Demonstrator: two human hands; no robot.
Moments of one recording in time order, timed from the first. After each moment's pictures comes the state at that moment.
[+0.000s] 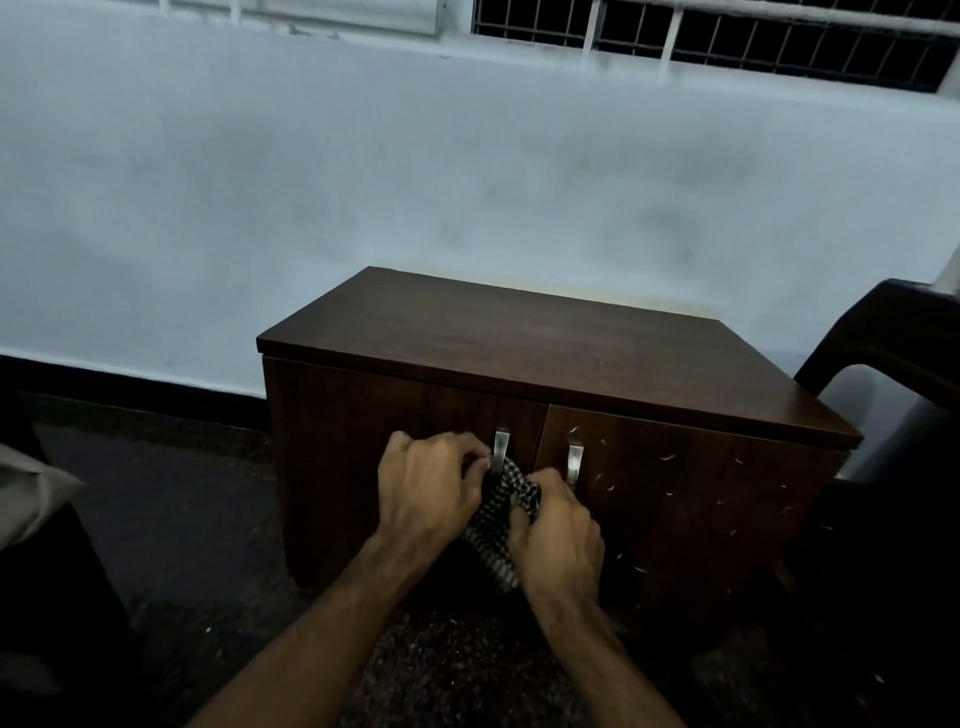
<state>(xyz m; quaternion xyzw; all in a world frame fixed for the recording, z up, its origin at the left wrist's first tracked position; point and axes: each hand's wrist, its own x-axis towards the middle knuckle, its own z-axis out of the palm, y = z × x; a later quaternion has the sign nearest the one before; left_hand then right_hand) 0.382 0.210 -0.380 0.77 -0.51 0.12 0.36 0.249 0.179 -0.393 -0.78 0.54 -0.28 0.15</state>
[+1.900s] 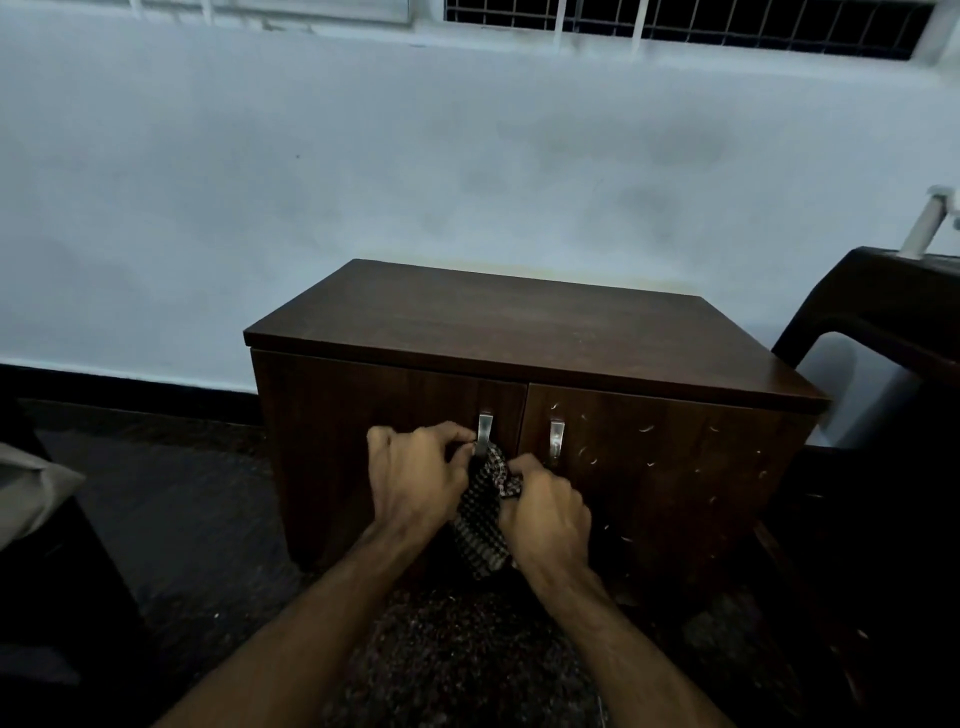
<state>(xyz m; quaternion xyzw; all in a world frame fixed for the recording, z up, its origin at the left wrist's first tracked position) 0.378 0.208 -0.397 0.79 -0.47 0.09 0.39 0.242 0.182 -0.382 -0.81 0.54 -0.20 0.13</state>
